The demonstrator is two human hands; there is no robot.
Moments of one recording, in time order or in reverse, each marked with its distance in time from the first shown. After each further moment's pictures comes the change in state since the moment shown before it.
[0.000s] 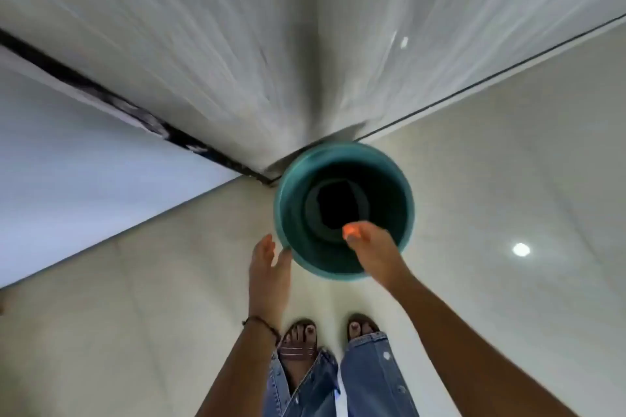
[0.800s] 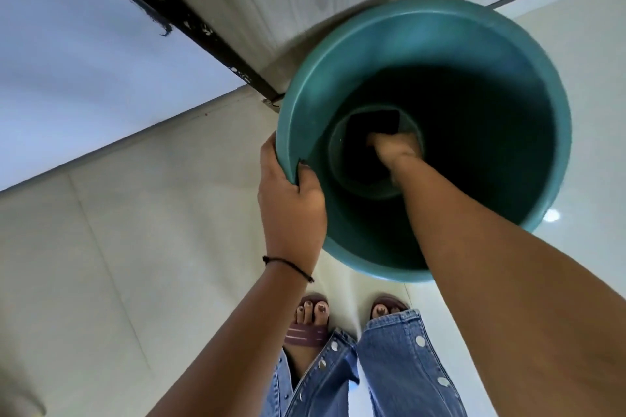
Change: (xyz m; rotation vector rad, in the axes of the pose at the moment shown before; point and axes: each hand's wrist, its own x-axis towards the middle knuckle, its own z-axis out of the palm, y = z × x) left_hand 0.101 -0.051 0.048 0.218 0.200 0.381; right_hand 0.211 0.052 0.080 0.124 0.117 0.335
